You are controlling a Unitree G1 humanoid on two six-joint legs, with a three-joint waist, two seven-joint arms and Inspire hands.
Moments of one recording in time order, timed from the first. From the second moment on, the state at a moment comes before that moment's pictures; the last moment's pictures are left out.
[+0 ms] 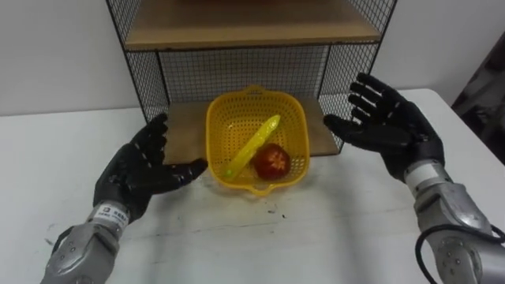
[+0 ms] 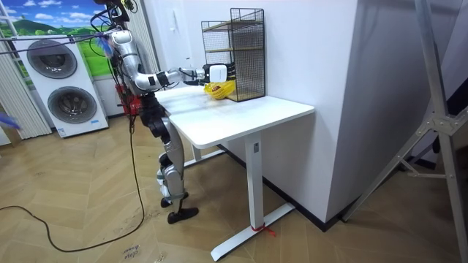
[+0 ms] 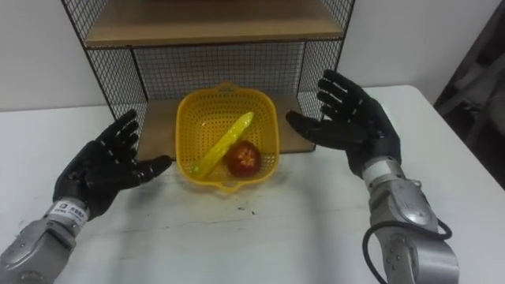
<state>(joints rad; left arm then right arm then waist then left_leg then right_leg) 0.12 0.20 0.12 -0.03 -0.49 0.26 -0.16 -0.01 -0.27 -0.18 -0.07 0.46 0.26 0.04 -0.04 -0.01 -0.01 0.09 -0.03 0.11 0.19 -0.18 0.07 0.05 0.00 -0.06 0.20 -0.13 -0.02</state>
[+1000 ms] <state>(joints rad) 0.35 0.24 0.72 -0.32 -0.51 0.14 0.04 0.23 -0.29 -0.69 -0.26 0.47 0.12 -0.35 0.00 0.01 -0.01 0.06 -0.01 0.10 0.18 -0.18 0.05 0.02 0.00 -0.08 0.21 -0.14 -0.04</state>
